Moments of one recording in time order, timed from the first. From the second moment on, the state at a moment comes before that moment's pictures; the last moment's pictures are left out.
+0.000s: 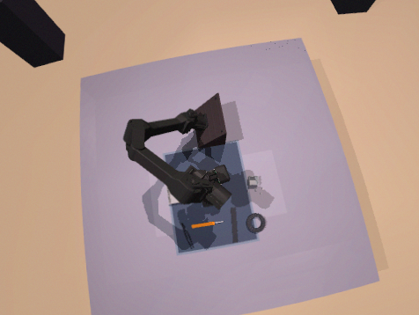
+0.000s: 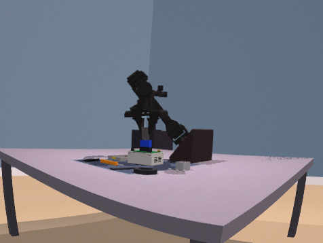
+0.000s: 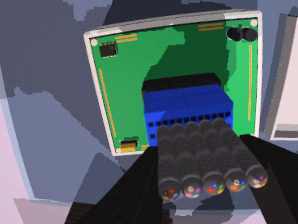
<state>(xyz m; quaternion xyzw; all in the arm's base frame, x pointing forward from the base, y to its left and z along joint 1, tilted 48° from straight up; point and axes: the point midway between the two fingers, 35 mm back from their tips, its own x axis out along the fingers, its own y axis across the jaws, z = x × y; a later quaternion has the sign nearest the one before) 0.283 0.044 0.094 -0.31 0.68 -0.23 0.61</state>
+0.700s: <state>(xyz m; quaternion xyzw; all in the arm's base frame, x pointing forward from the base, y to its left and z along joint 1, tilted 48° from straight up) 0.281 0.045 0.091 -0.33 0.67 -0.24 0.61</state>
